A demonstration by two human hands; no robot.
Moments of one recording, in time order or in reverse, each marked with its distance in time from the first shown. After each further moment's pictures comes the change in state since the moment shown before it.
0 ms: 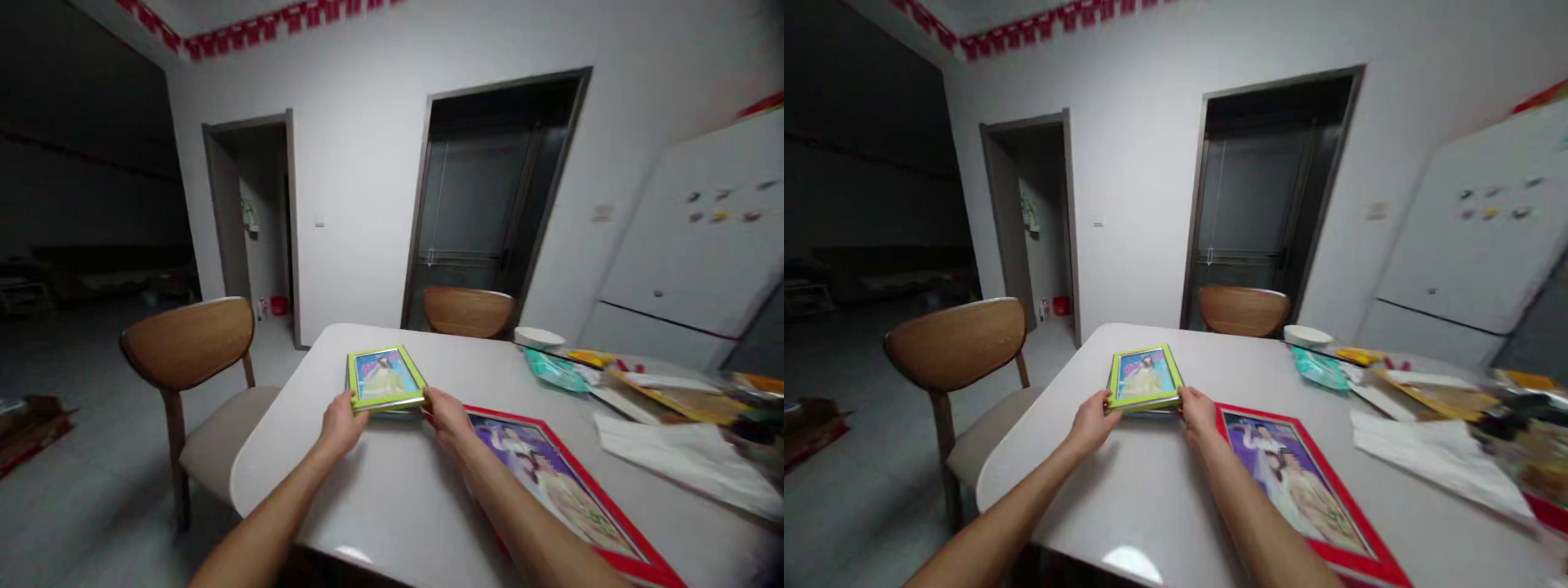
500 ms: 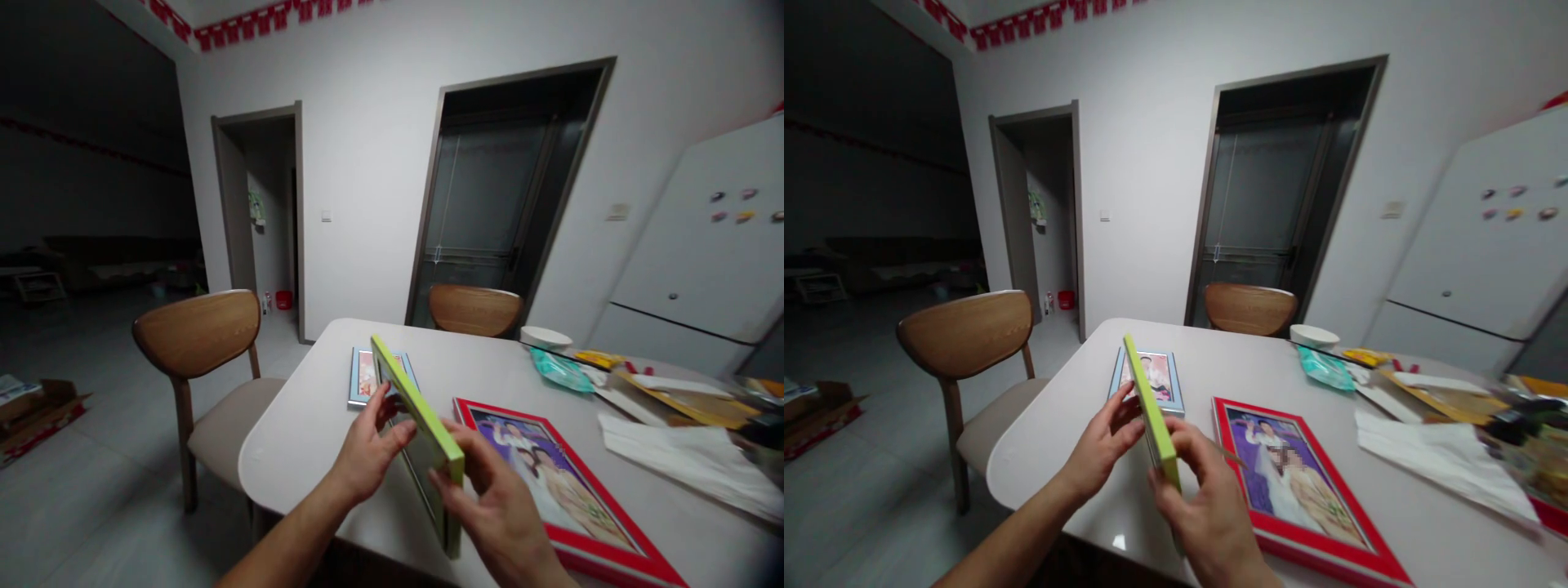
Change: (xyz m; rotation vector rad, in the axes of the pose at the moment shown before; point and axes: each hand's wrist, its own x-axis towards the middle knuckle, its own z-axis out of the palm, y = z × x) left_hand -0.077 0.063 -0.021 -0.878 -0.194 0.195; right_hand -0.165 -0.023 -0.033 -0.623 -0.321 -0.772
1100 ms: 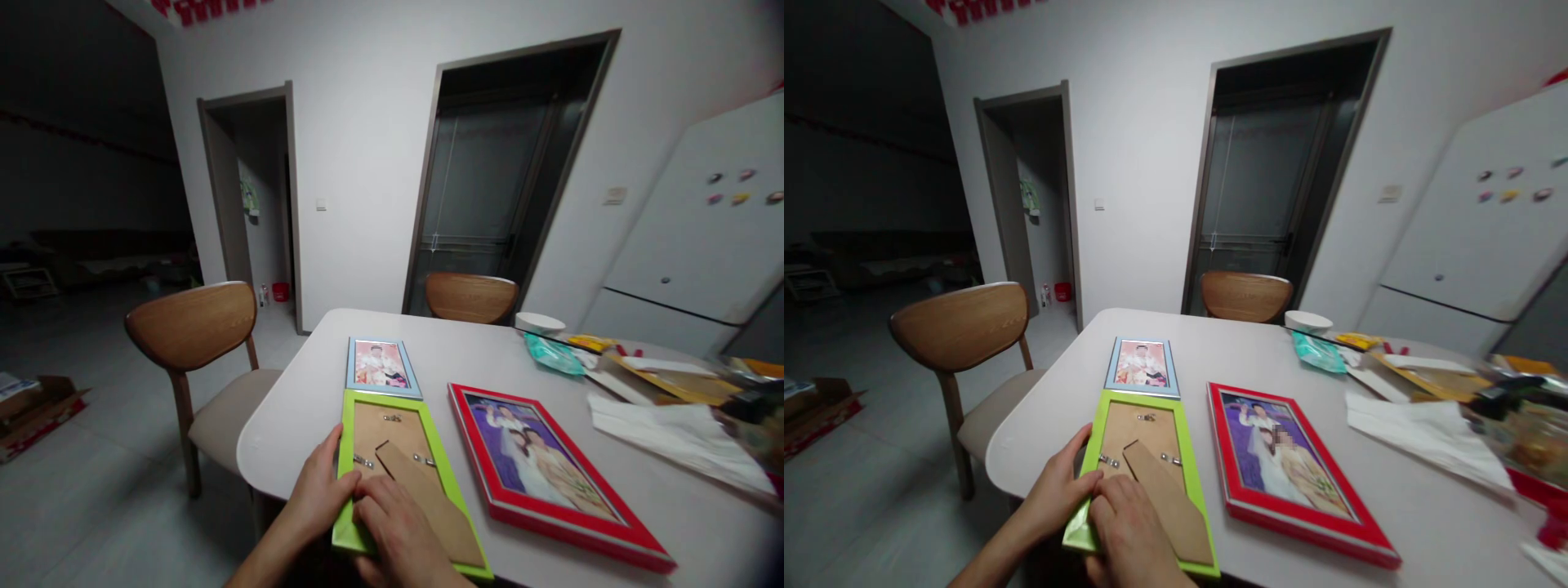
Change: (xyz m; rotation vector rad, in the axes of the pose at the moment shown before) left_hand -0.054 -0.045 -0.044 0.649 0.160 -0.238; right_hand -0.047 0.058 0.082 -0.382 -0.489 -0.269
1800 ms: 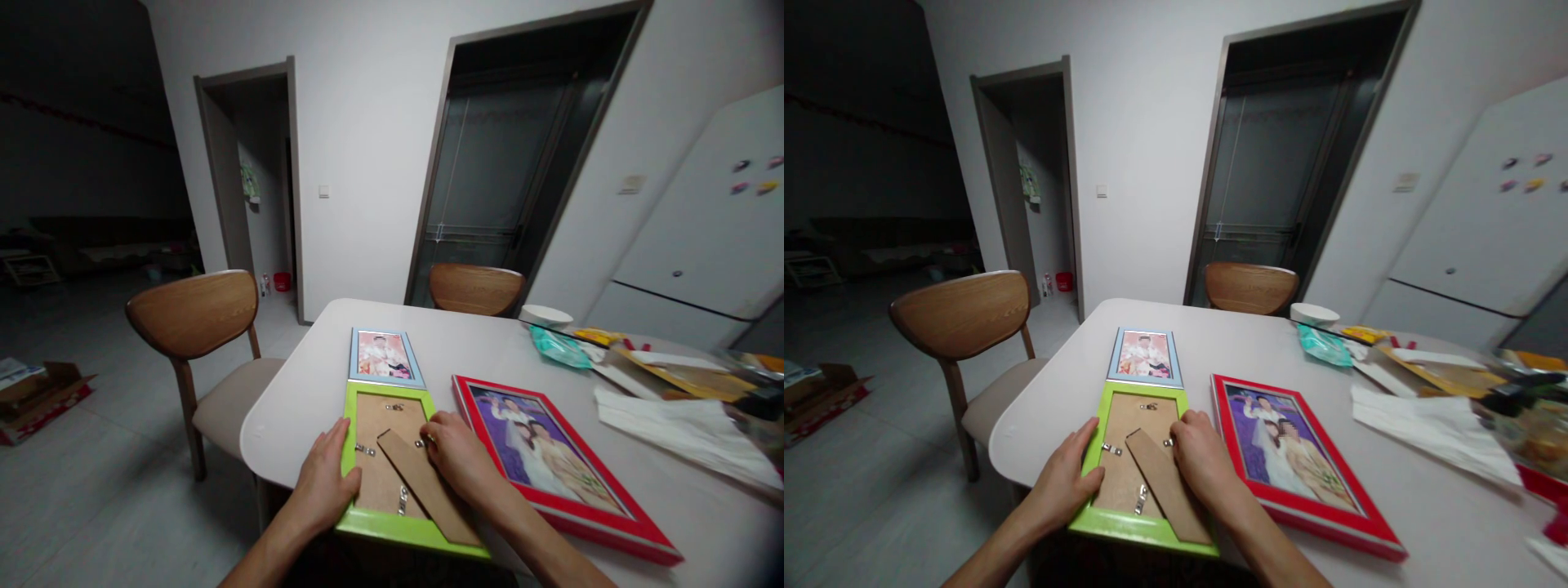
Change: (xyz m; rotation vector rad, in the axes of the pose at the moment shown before) left_hand -0.004 -0.003 0.001 0.240 -0.031 0.048; right_hand 0.020 0.067 -0.069 -0.351 -0.002 0.366
